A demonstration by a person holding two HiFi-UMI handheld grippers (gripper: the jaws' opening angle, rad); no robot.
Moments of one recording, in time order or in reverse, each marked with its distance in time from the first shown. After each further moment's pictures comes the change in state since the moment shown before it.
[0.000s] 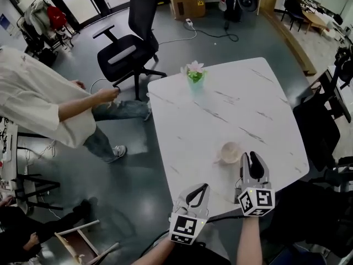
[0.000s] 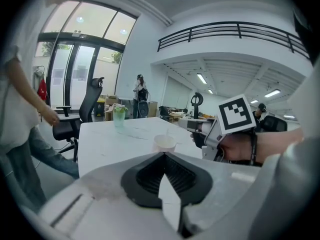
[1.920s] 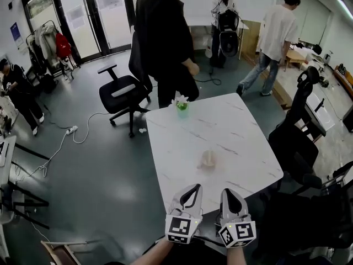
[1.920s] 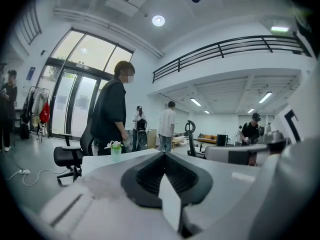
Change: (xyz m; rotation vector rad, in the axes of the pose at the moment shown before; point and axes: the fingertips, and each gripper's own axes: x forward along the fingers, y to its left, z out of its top) left arm -0.085 -0.065 0.080 0.089 -0.336 0.041; right arm -0.183 0.086 0.049 -0.022 -0.110 0.095
